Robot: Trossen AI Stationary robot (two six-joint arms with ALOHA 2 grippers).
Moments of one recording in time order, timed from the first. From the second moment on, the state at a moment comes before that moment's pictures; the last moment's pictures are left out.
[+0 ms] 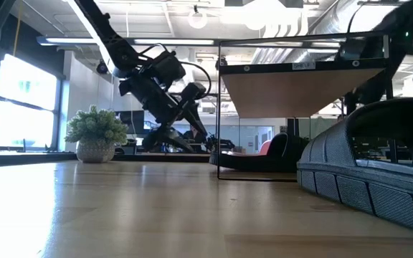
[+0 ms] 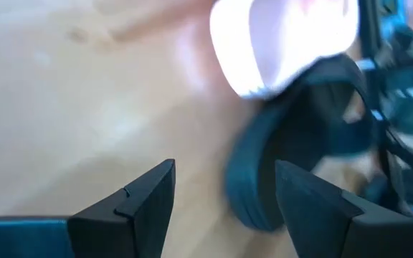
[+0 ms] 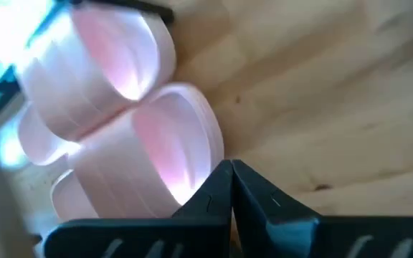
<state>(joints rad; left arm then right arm) 0.60 1.83 0.95 0.08 0.35 -0.81 -1.02 0.98 0.57 -0.66 -0.18 1.08</state>
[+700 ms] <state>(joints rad) 0.72 1.83 0.95 0.17 0.28 -0.90 -1.02 1.18 0.41 -0.22 -0.14 1.38</state>
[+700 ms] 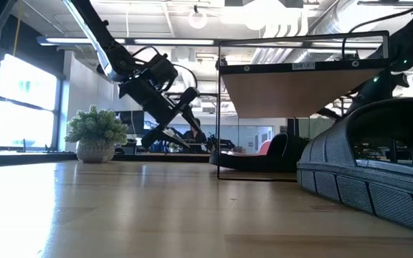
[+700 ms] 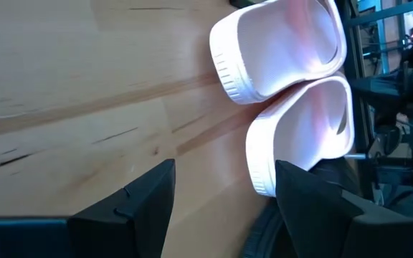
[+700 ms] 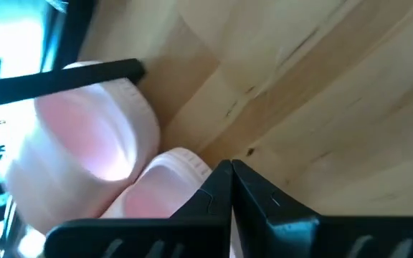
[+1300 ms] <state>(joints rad) 0.72 1.83 0.96 0.23 0.11 -0.95 -1.00 1.26 0.41 -0.16 -0.24 1.38</state>
